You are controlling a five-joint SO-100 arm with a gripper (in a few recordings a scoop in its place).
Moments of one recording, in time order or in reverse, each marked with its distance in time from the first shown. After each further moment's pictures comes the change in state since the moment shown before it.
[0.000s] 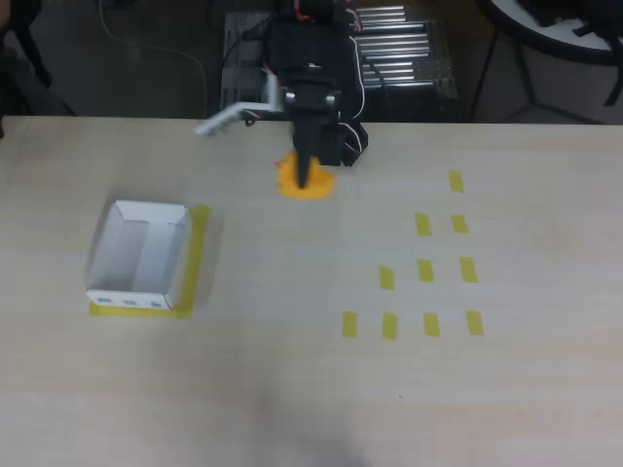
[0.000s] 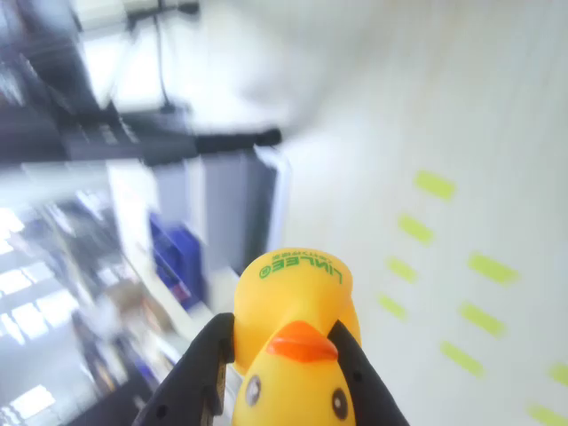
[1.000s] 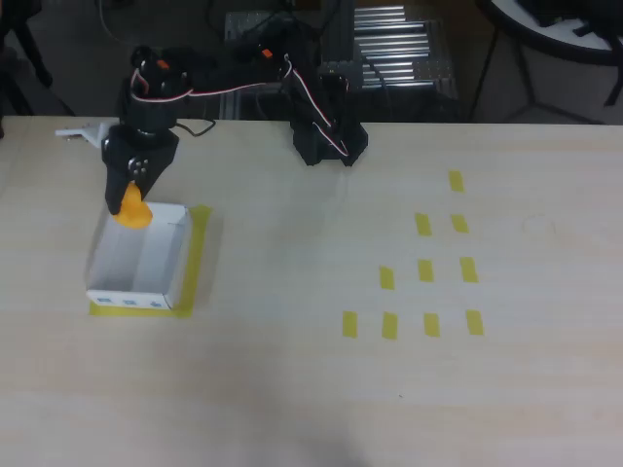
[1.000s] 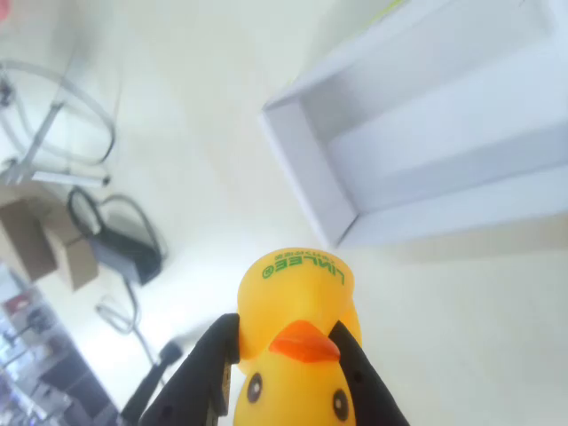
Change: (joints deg) arm 41.0 -28.2 0.0 -12.7 -1.5
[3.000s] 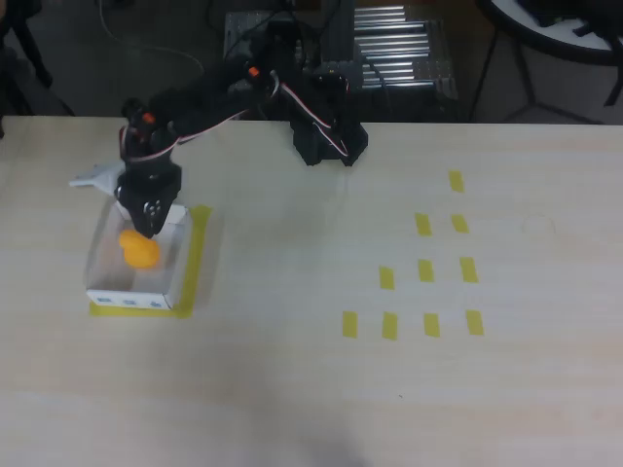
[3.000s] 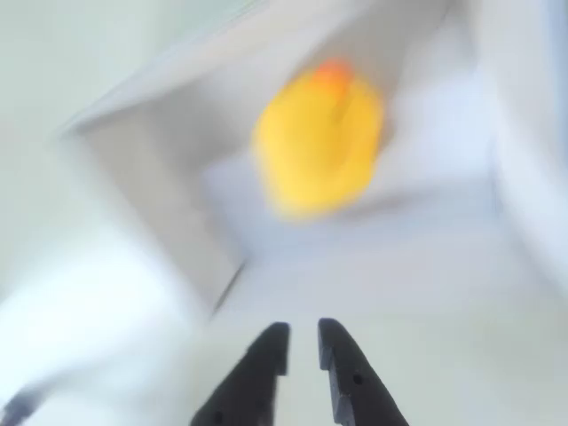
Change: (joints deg) arm -3.3 -5.9 5.7 -0.4 -5.7
